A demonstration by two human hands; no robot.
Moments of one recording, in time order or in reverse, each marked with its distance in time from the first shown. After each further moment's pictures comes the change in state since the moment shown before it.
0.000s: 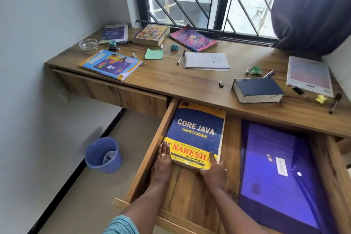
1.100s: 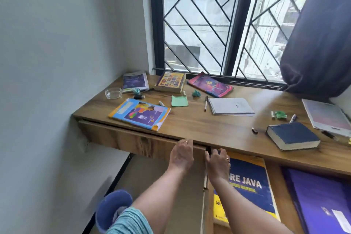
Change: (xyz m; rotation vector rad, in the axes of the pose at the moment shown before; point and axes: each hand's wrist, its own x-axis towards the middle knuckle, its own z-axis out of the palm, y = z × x) left_hand 0.126 -0.112 -0.190 -0.197 0.226 0.220; right_hand 0.050 -0.256 0.008 -0.033 0.305 -0.062
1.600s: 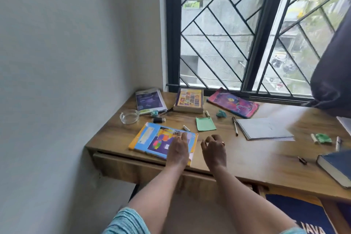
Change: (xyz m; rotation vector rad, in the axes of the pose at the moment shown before) left_hand 0.126 -0.161 -0.064 -0.078 0.080 -0.054; right_hand 0.094 -0.198 0.055 0.119 0.189 -0.195
